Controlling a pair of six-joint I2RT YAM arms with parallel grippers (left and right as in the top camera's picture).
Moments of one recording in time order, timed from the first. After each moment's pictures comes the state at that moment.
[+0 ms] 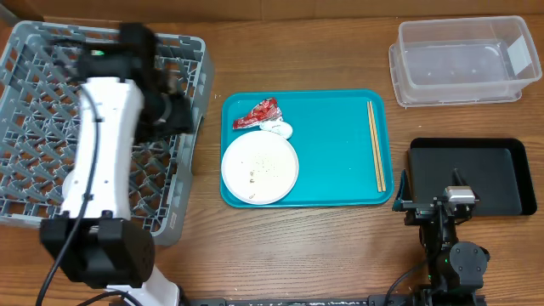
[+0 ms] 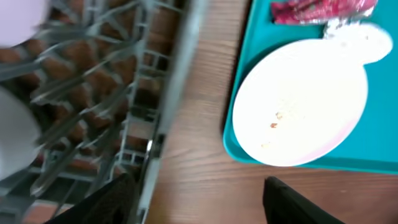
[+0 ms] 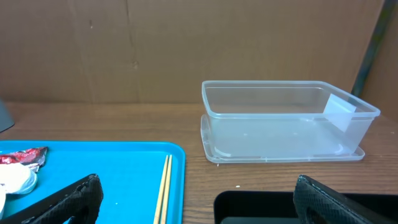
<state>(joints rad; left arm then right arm) -0.03 1.80 1.80 -1.50 0.07 -0.20 -0.01 0.01 0.02 -0.03 0.00 -0.01</state>
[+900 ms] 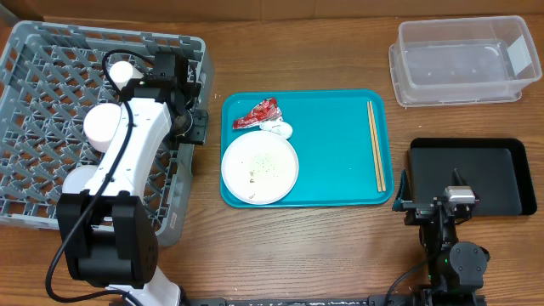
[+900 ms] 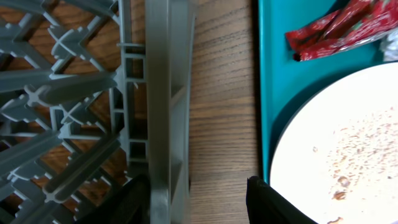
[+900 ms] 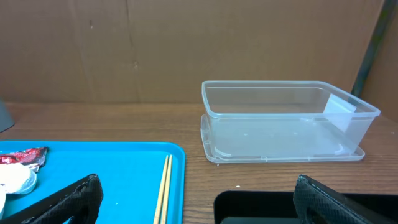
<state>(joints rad) -0.07 1.80 1.43 -0.99 -0.01 0.02 -0.01 0.01 0.02 -0.04 0.00 -0.01</state>
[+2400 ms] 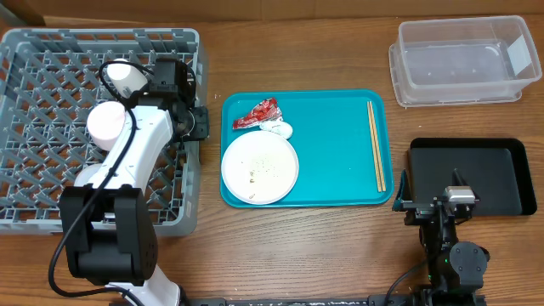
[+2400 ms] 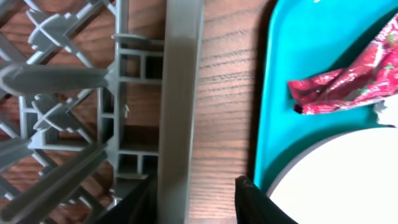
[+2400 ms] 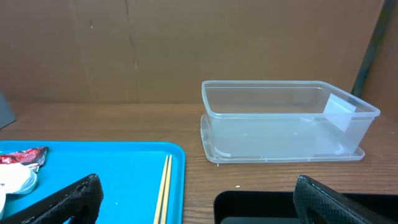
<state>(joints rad) -0.06 1.82 1.34 -0.80 0.04 -0.14 -0.01 0.01 0.02 -0.03 0.00 -0.01</state>
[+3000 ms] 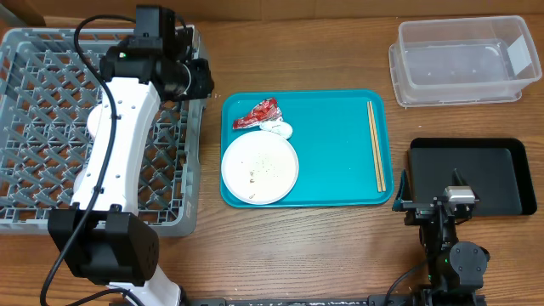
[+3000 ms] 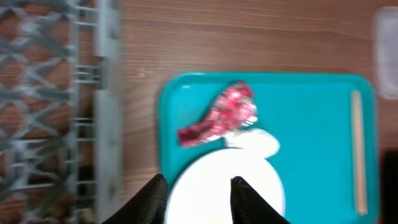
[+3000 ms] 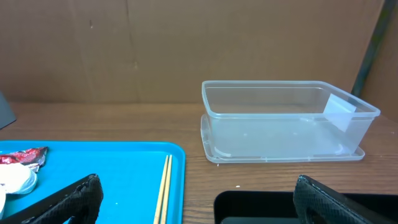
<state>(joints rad) -0.08 1.82 1.77 -1.04 0.27 -0.19 -0.01 0.01 0.02 -0.04 0.00 -0.01</state>
